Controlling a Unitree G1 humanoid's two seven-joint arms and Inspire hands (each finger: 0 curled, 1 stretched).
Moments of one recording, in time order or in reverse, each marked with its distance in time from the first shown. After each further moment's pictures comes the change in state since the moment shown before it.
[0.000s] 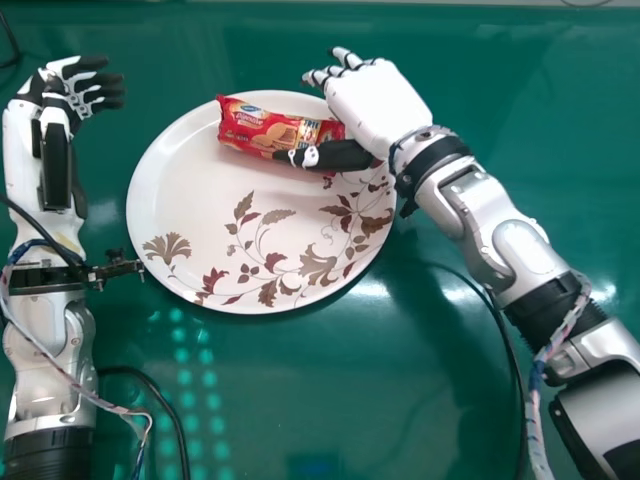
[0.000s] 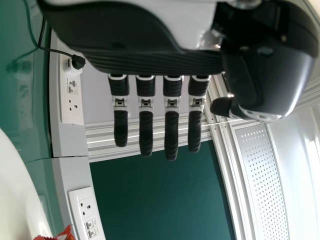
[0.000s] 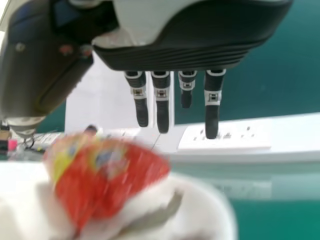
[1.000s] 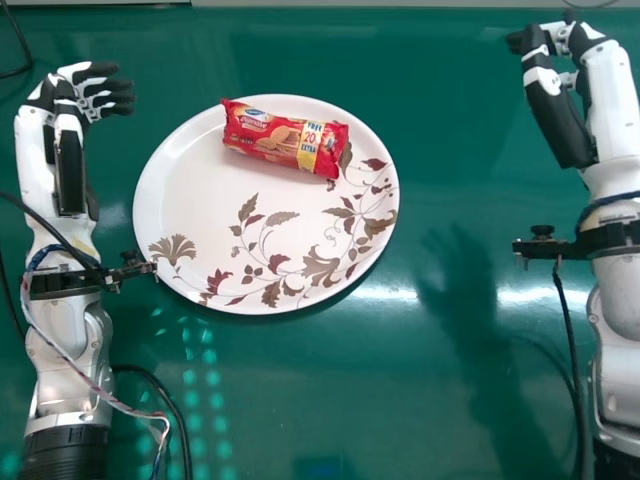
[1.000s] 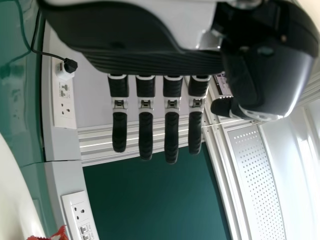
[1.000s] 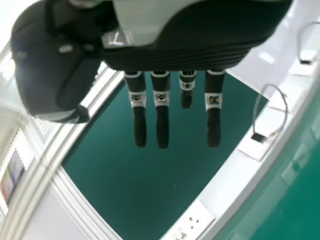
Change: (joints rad) left arm -0.004 -0.040 -0.030 0.049 0.050 -0.087 0.062; right arm 0.586 0.140 -0.629 -0.700 0.608 0.223 0.074
